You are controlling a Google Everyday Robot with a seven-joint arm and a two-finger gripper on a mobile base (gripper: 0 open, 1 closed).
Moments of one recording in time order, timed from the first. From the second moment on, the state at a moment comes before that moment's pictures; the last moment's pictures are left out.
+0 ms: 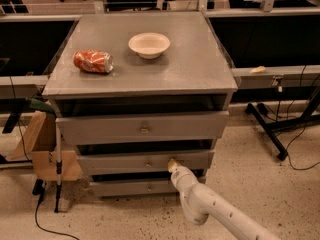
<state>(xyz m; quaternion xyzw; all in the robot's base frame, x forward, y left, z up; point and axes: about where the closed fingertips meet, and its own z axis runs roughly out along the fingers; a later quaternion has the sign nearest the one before) 0.651 -0.076 0.419 0.22 0.81 0.28 0.47</state>
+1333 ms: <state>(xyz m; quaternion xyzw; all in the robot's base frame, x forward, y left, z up) 0.650 -0.080 0.416 0.24 0.80 0.28 0.47</state>
